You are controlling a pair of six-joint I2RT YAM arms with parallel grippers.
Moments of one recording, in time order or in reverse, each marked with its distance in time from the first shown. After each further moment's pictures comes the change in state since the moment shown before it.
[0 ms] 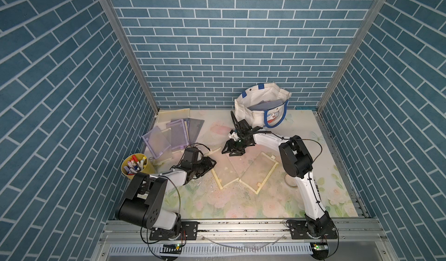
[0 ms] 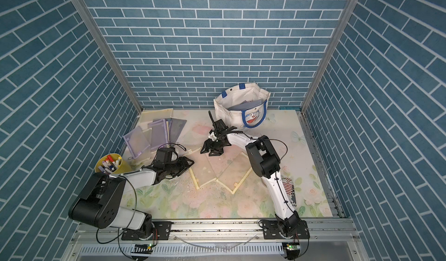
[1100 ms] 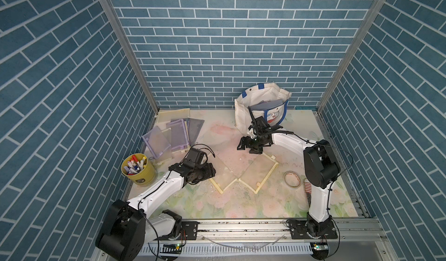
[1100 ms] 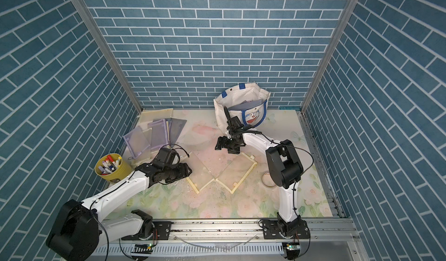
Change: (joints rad) left arm -0.137 -0.313 0.109 -0.658 -0.185 0.131; right arm -0.090 -0.319 -0.272 -0.034 0.254 -0.009
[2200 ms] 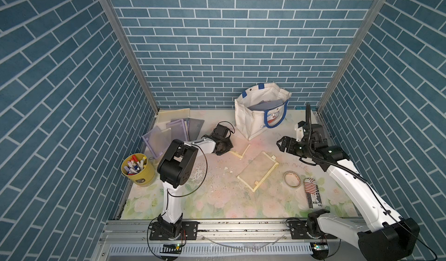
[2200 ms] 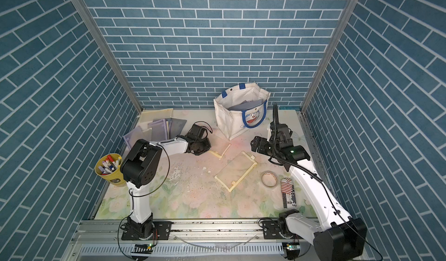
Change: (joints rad) left arm -0.073 0.793 0.579 0.288 -0.074 -0.142; right arm -0.256 -0.882 -0.457 -0.077 0.296 -0.079
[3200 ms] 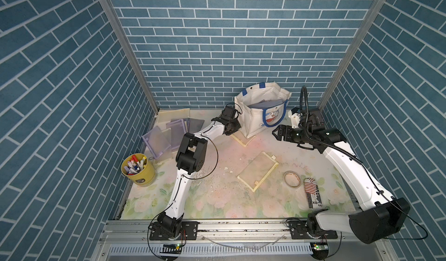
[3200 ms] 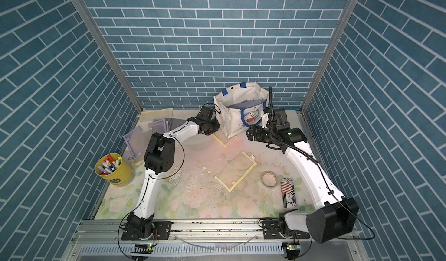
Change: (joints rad) left arm 0.021 0.430 0.781 -0.220 -0.018 0.004; right arm 0.002 0.184 0.269 -0.089 -0.066 -0.135
